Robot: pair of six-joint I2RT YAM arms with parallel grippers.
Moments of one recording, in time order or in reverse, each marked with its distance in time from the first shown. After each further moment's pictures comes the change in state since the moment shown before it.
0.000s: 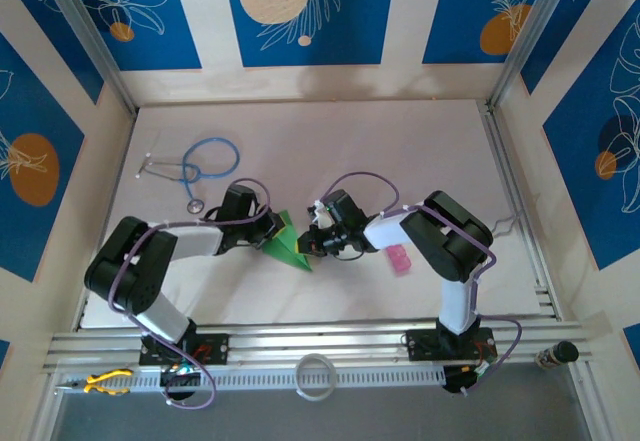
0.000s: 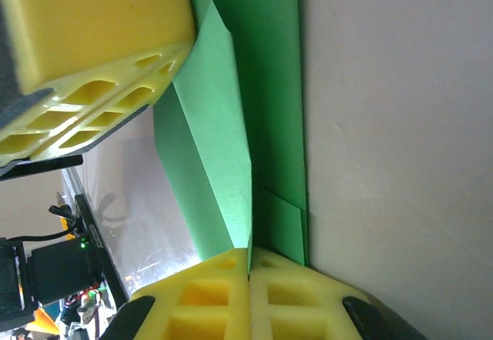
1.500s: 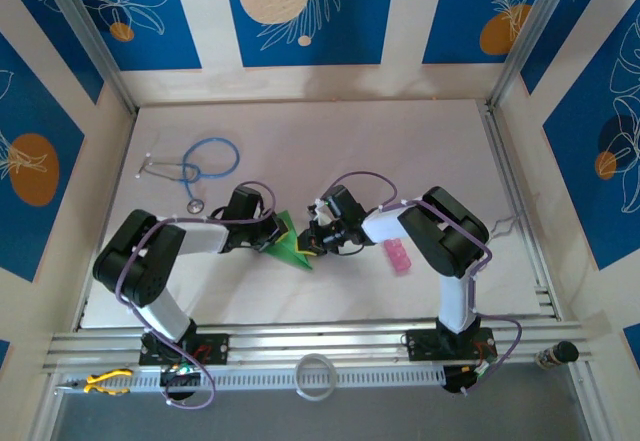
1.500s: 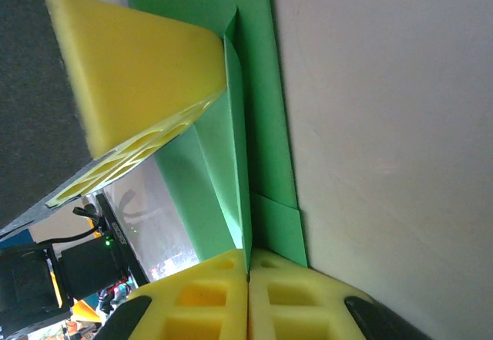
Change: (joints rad) left arm -0.031 0.055 0.025 -0.042 0.000 0.011; right arm -0.029 0.033 0.057 -0.087 -0.069 0.051
